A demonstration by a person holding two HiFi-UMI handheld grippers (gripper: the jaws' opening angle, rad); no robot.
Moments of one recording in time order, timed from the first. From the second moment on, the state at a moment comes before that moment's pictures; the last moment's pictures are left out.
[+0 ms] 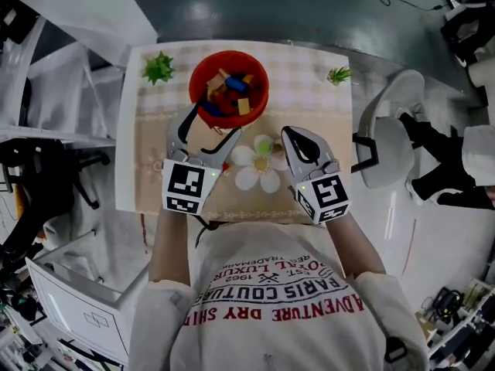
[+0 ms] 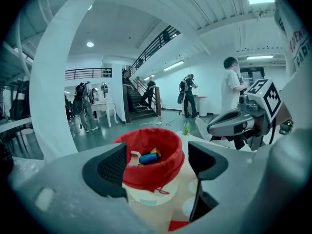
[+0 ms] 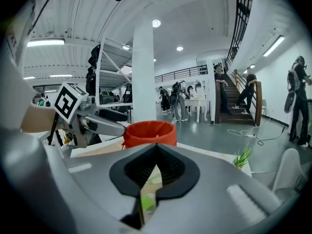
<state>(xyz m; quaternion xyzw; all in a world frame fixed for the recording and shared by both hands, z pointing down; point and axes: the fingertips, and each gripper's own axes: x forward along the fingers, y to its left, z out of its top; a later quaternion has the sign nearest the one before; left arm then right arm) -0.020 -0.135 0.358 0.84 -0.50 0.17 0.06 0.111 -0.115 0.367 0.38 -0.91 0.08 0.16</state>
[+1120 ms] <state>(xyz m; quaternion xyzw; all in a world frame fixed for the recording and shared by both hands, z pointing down) -0.020 -0.040 0.571 0.84 -0.39 0.31 0.21 0.083 -0.070 0.475 0.39 -0.89 0.14 0.21</state>
